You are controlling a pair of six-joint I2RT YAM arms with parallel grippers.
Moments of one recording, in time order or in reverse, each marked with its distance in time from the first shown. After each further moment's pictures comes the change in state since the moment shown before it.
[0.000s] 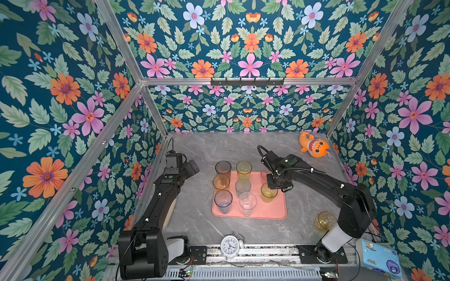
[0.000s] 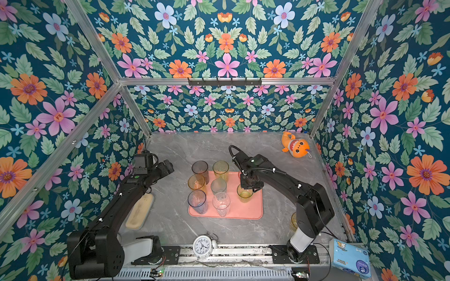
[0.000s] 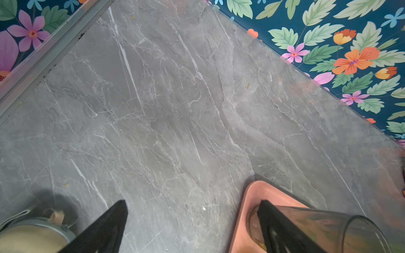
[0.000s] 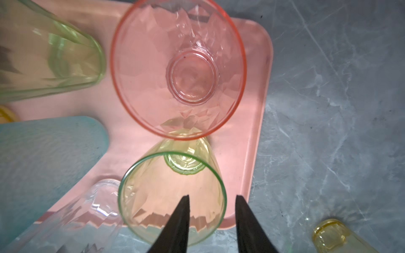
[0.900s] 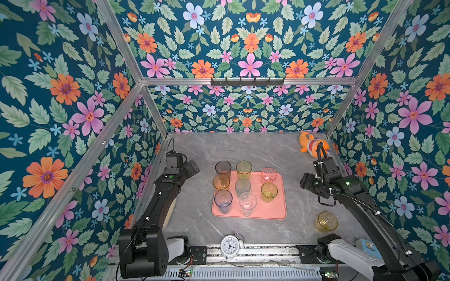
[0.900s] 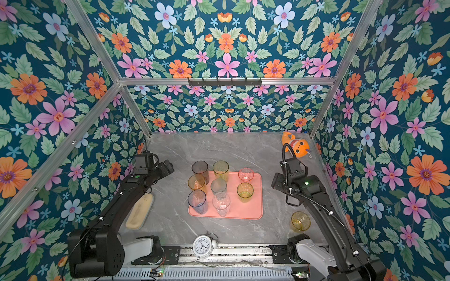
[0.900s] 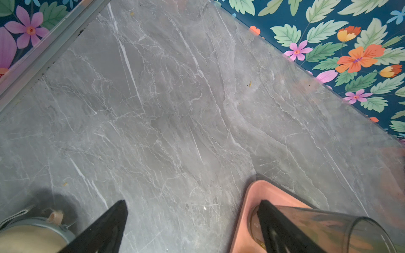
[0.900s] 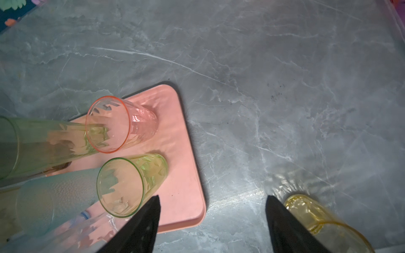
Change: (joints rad) left arm 0.000 0.011 0.000 0.002 0.000 0.000; right arm -0.411 -0.621 -0.333 0.044 -0.049 0.042
